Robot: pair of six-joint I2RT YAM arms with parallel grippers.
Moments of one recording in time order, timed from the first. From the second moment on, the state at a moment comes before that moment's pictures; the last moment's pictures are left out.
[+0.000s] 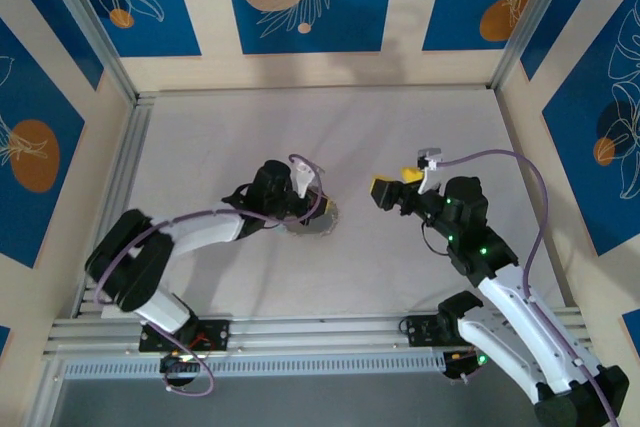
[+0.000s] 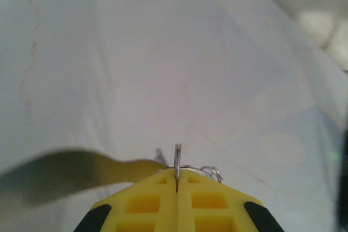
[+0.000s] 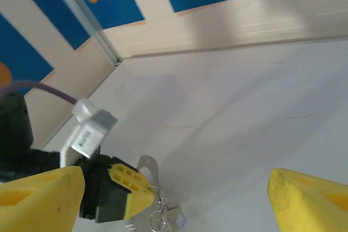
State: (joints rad) left arm -0.70 1.59 0.81 0.19 0.41 -0.28; right arm 0.40 0.67 0.62 -0.17 -0.18 0.38
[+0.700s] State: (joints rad) left arm -0.63 1.26 0.78 -0.05 0.23 -0.22; right arm 0.31 0.64 0.54 -0.25 0.03 0.37
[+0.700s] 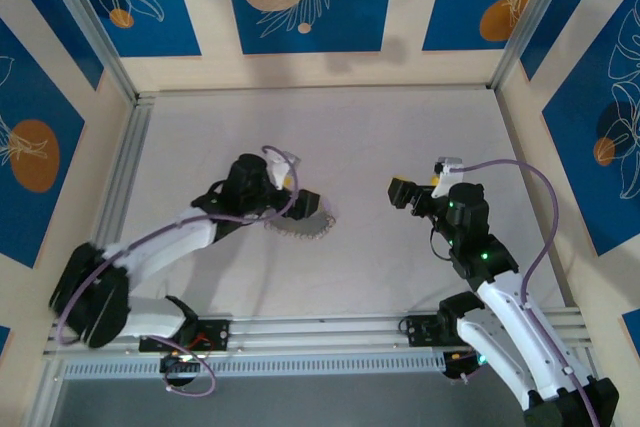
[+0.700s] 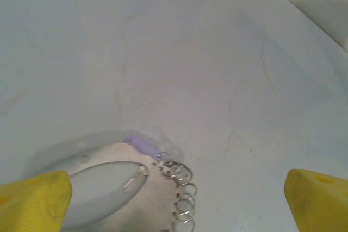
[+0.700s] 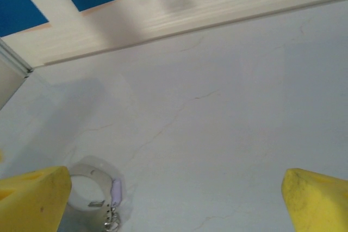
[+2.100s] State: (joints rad) left arm -0.15 1.50 0.39 0.70 -0.43 0.03; right arm 0.01 1.52 0.42 0.68 -0.14 0.08
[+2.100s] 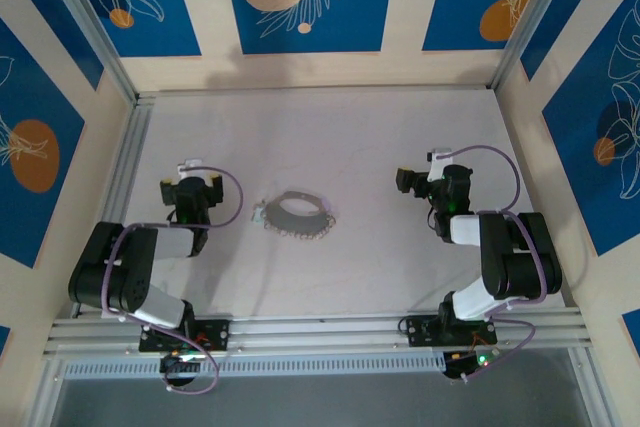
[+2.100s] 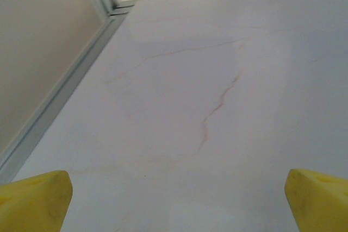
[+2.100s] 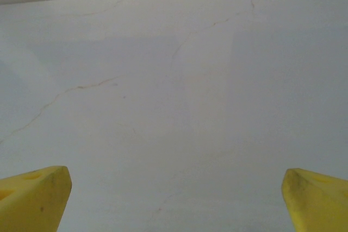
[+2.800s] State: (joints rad) left arm -0.12 1.56 0.37 0.84 -0.25 0.03; right arm 0.02 1.52 0.41 0.71 -0.11 0.08
